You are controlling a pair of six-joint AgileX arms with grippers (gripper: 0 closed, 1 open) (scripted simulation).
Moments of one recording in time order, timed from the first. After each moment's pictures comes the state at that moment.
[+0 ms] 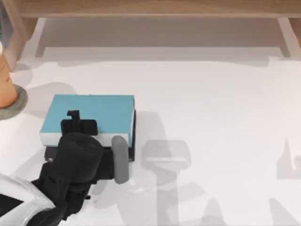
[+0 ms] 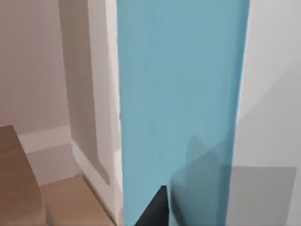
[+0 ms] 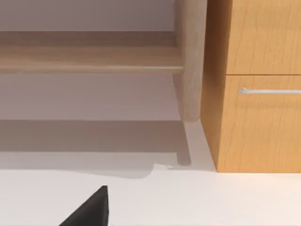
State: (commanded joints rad) left arm -0.71 1.63 0.34 0.68 -0.57 1.21; right arm 0.00 0.00 0.00 0.00 0.00 0.00
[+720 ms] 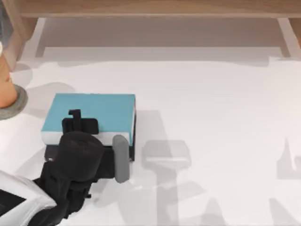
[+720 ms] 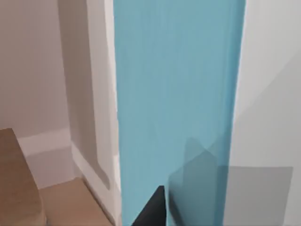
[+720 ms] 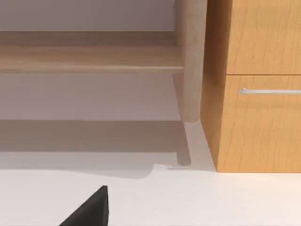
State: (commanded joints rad) left arm -0.71 1.66 0.34 0.69 -0.56 1.21; right arm 0.00 0.00 0.00 0.00 0.00 0.00
